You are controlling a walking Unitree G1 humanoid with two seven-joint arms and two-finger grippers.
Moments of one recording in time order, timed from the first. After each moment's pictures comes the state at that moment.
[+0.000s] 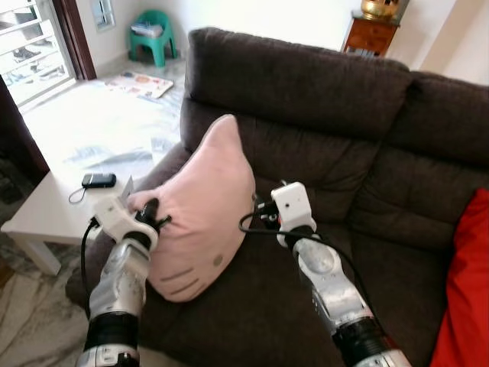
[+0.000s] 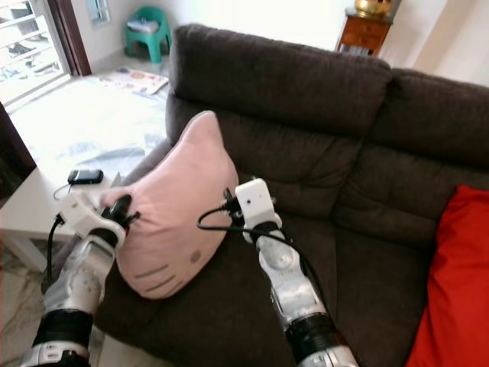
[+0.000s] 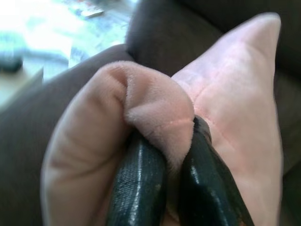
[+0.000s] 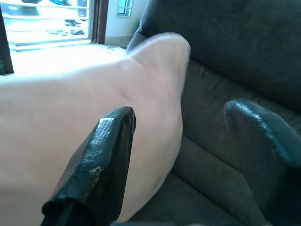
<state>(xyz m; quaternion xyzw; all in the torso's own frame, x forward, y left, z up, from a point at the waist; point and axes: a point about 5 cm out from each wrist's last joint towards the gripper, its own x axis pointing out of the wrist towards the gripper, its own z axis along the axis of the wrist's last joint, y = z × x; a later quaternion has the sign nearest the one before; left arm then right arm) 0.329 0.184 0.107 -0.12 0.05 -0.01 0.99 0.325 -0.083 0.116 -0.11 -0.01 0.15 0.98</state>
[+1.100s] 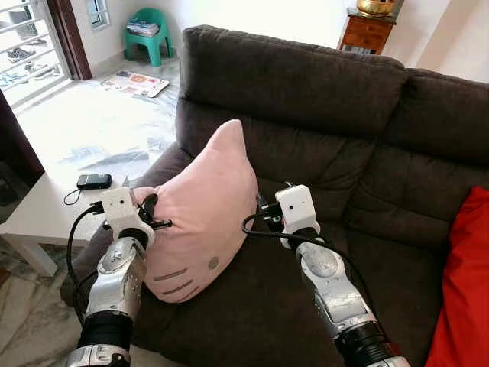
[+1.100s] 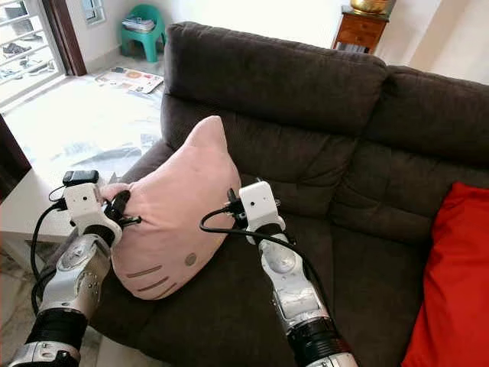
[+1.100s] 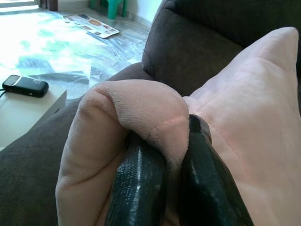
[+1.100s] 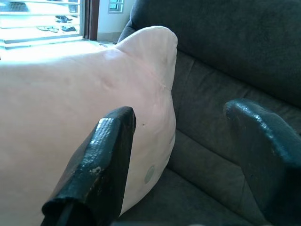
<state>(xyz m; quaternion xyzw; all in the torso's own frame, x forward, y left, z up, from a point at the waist) 0.333 0.200 0.111 -0.11 0.02 0.04 0.99 0.321 -0.086 0.112 -0.11 0.00 0.14 0.98</state>
